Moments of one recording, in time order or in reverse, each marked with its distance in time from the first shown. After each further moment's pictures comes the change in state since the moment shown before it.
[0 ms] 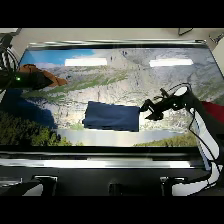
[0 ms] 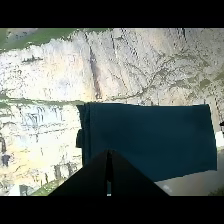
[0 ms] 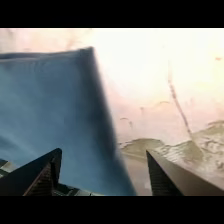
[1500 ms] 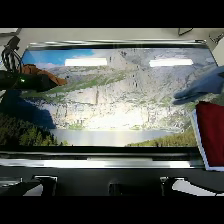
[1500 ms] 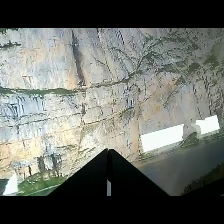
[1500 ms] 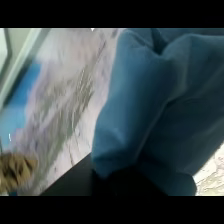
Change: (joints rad) left arm -0.042 -0.005 0.000 0.001 -0.027 -0.007; right arm -0.723 0.273 0.427 0.194 0.148 -0.026
